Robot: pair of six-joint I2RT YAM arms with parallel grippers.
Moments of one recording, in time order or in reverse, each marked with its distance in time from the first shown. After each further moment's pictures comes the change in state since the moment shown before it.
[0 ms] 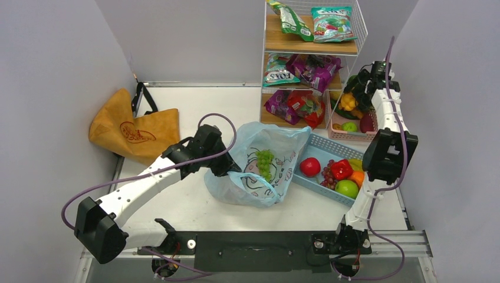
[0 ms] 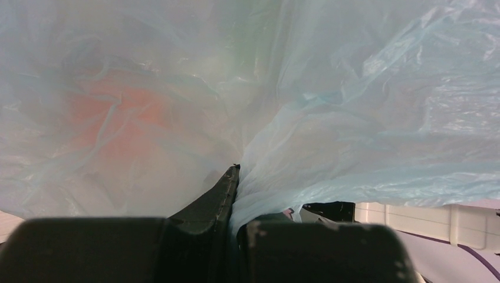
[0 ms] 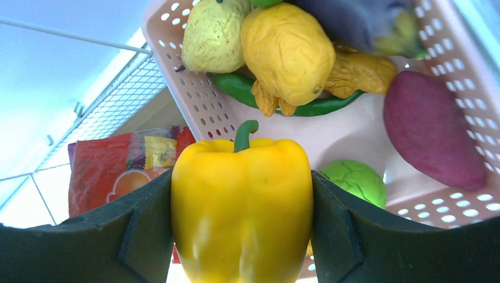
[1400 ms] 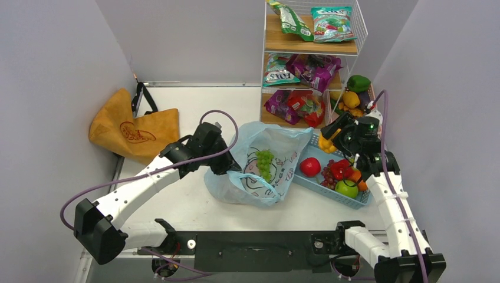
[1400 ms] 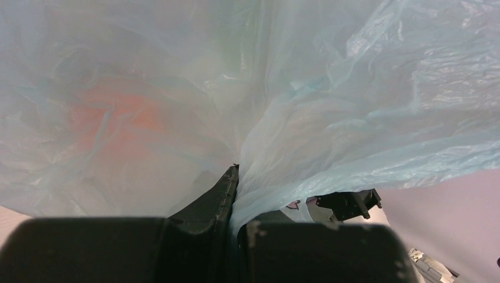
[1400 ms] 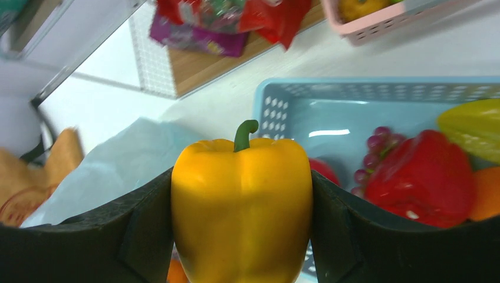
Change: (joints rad) left arm -0.013 -0.003 0.047 -0.032 -0.006 0.068; right arm 0.270 -1.058 -0.922 0.081 0.098 0.122
